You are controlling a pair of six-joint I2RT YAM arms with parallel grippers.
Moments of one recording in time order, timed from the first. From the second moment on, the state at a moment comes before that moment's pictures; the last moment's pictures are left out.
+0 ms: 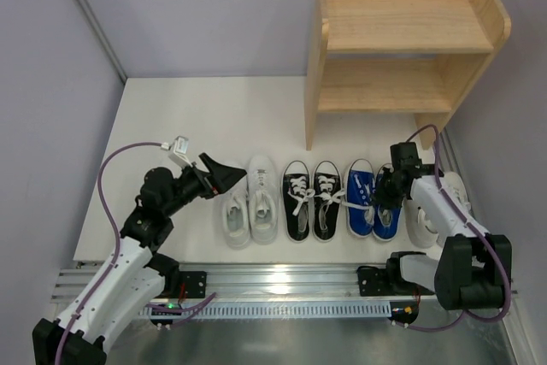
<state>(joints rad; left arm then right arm) -0.38 0.65 0.47 0.00 0.36 -0.89 0.01 1.20 0.70 -0.74 -0.06 0.51</state>
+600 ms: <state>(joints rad) -0.38 0.63 0.47 0.00 0.35 -0.90 0.01 0.92 1.04 -1.05 -0.04 0.44</state>
